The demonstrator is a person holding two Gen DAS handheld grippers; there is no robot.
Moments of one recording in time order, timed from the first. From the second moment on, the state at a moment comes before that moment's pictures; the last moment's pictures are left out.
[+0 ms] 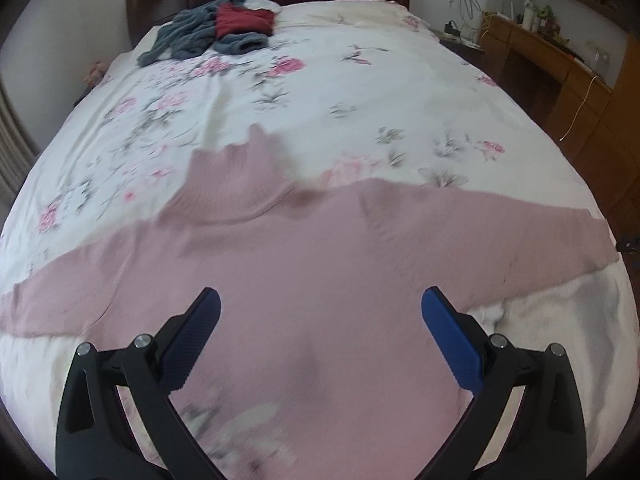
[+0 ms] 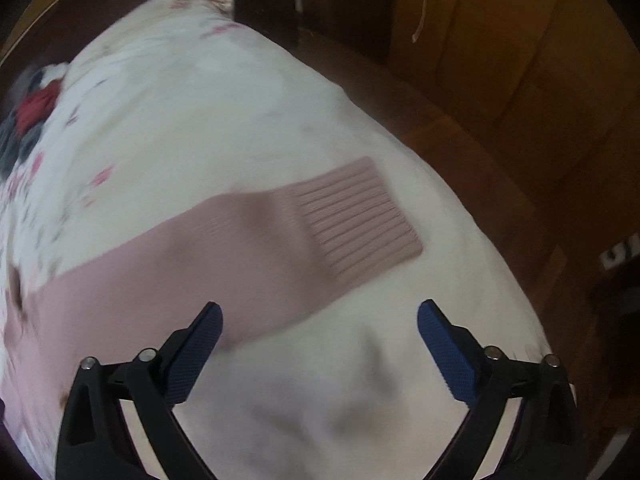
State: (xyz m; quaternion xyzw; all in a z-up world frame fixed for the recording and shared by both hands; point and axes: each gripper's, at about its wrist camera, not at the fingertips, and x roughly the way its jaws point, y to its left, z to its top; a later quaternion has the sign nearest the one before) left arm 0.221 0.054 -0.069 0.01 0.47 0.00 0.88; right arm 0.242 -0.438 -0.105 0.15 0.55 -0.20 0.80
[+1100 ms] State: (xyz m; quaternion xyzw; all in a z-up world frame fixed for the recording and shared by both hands) left arm 0.232 0.115 -0.112 -0.02 0.52 0.04 0.85; right arm 0.258 -0.351 -0.059 0.16 0.48 -0.03 0.86
